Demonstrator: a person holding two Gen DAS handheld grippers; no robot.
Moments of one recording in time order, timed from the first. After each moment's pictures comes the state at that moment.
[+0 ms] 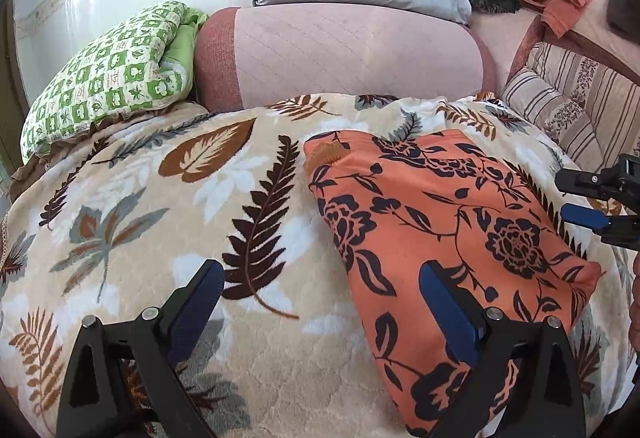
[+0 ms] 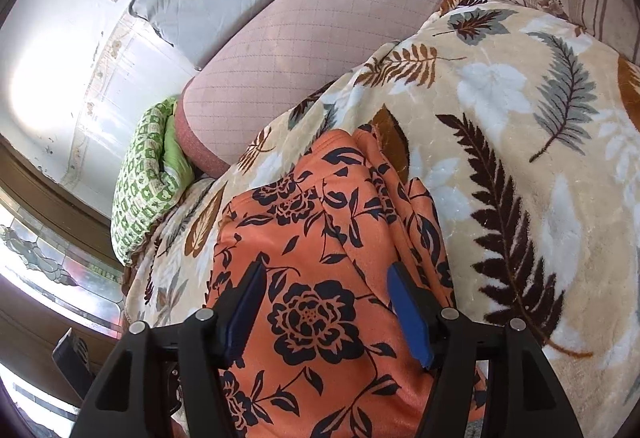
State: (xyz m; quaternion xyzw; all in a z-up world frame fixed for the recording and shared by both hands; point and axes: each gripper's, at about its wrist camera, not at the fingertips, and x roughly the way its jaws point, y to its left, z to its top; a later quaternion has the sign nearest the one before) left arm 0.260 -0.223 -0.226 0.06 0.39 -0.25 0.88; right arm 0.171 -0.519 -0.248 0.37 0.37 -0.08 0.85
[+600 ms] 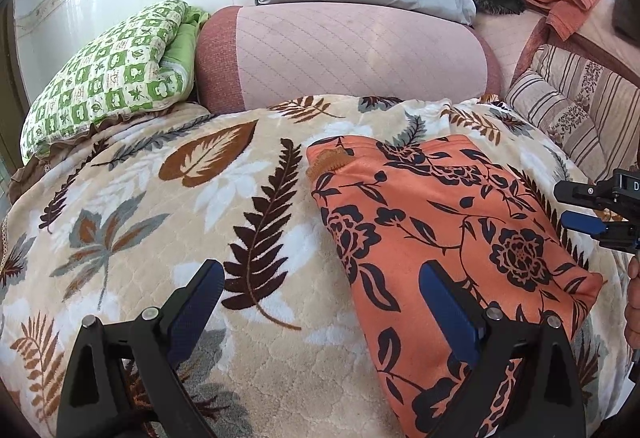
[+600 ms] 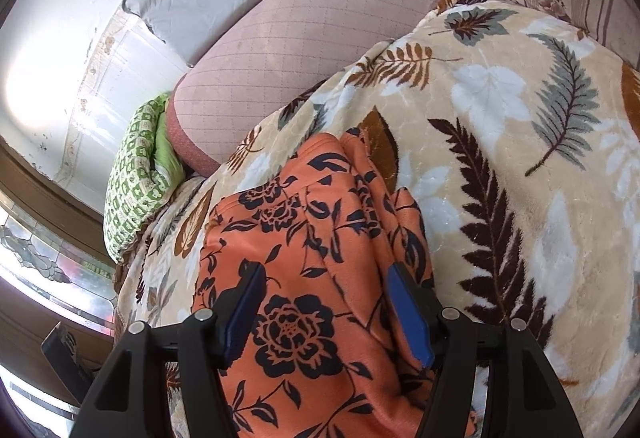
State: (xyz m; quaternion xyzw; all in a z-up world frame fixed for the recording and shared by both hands) left arm 0.268 -0.227 -0.225 0.06 0.39 -0.25 0.88; right arm 0.178 -0.533 -0.255 0.36 0.38 -0.08 0.85
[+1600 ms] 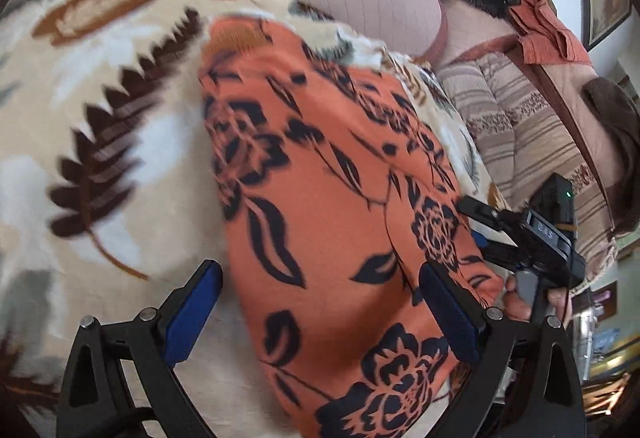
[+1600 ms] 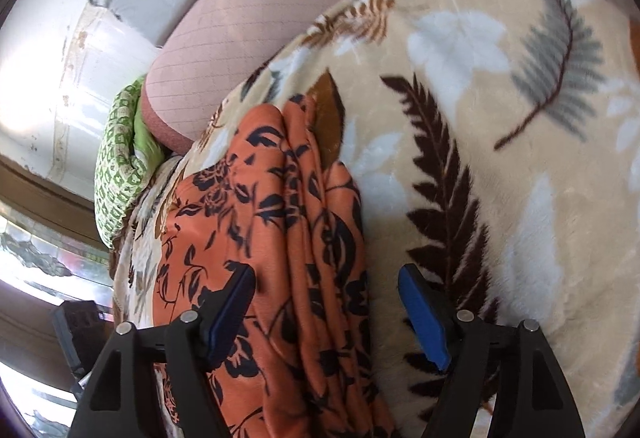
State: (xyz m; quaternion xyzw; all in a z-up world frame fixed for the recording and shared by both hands) left arm 0.295 -0.253 -0.283 -0.12 0.57 -0.41 0.70; right arm 0.183 -0.577 -0.307 0.39 0.44 -0.06 0.80
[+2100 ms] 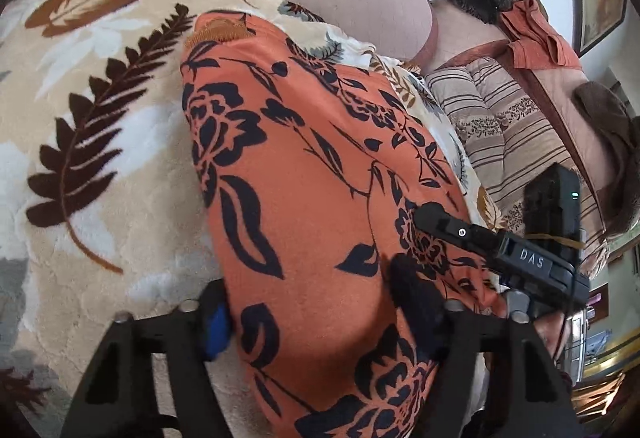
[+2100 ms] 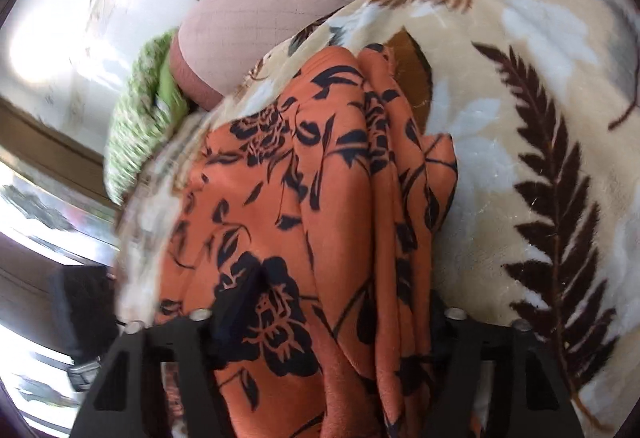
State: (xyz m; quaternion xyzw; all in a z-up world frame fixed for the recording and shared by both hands) left arm 0.287 -0.251 -0.284 -0.14 0.55 -0.42 0.71; right arm 0.214 -0.512 -0.303 0.32 0.47 -0.01 0.82
